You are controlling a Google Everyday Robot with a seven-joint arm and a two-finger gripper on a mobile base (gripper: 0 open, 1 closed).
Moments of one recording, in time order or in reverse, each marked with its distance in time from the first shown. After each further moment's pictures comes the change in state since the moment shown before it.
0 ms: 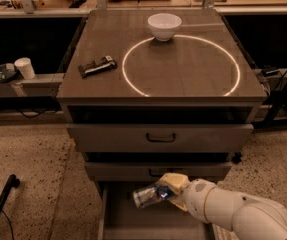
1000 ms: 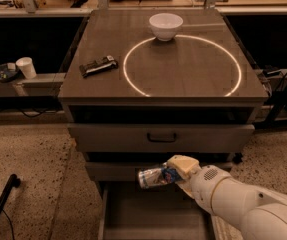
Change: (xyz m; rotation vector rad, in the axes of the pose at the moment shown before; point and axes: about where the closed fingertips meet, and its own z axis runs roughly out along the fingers) arm 0.006 -0.076 -0.056 0.049 0.186 -0.024
